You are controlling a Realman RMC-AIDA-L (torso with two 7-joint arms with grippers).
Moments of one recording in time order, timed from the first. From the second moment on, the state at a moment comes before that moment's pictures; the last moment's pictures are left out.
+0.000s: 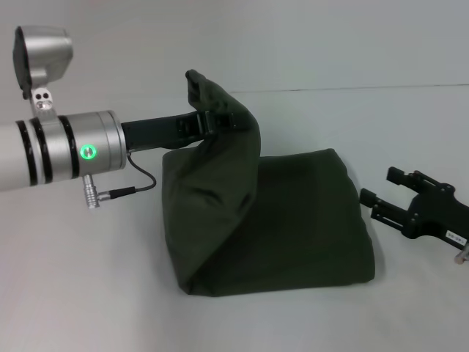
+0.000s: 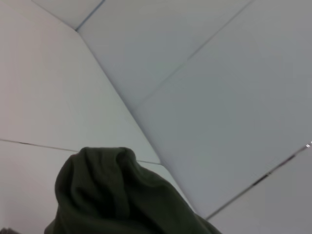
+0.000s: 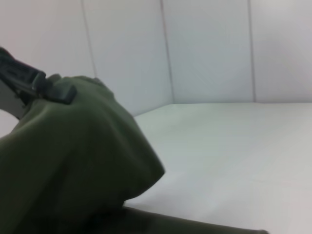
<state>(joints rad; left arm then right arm) -0.66 -2.17 0.88 0.79 1.84 1.29 -2.23 0.45 2.09 -0.24 -0.34 -1.99 -1.37 0.90</state>
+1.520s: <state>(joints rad) -0.77 -2.18 1.20 0.48 1.53 0.97 -2.05 0.43 2.09 -0.21 -0.38 -1.97 -1.37 0.93</state>
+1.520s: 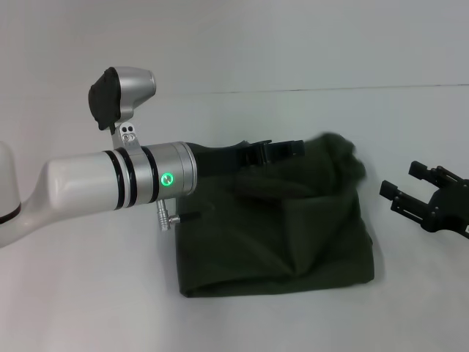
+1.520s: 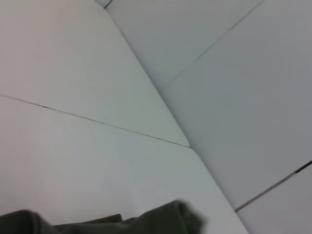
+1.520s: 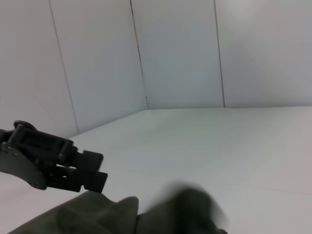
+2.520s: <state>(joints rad) -0.65 -2.17 1.11 0.56 1.49 1.05 -1.98 0.46 2.09 -0.44 -0.49 -1.98 -1.52 1.01</state>
